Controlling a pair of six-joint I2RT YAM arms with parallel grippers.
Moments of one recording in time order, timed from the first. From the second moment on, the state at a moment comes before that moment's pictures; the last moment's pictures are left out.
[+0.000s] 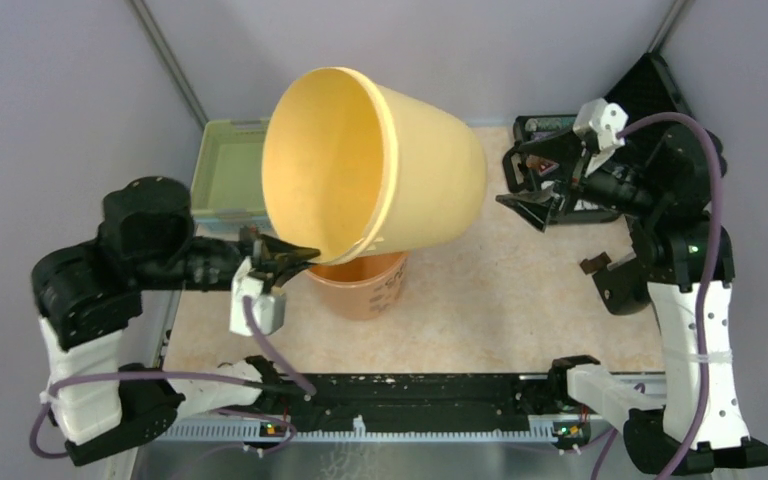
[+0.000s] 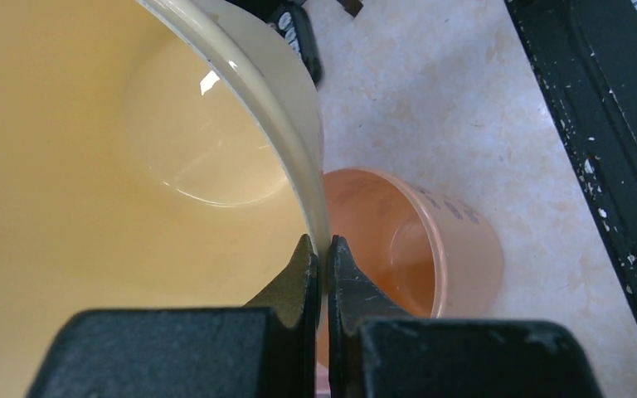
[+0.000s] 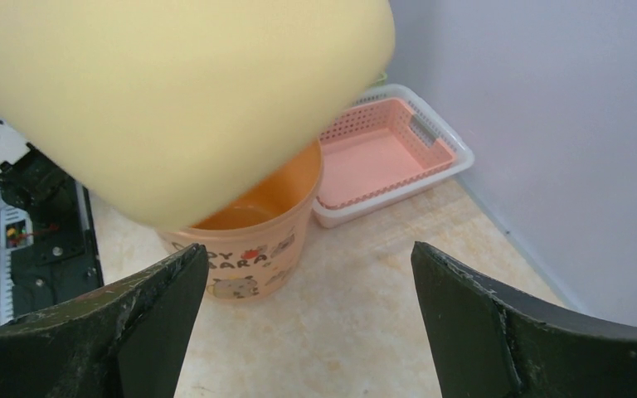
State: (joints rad) left arm -0.78 1.08 2.11 -1.49 0.54 1.11; right arm 0.12 1.00 1.49 -0.59 -0.98 -0.24
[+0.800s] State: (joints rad) left arm -0.82 1.58 2.10 -1.21 0.72 1.11; right arm 0.12 0.92 1.87 -0.89 -0.93 -0.49
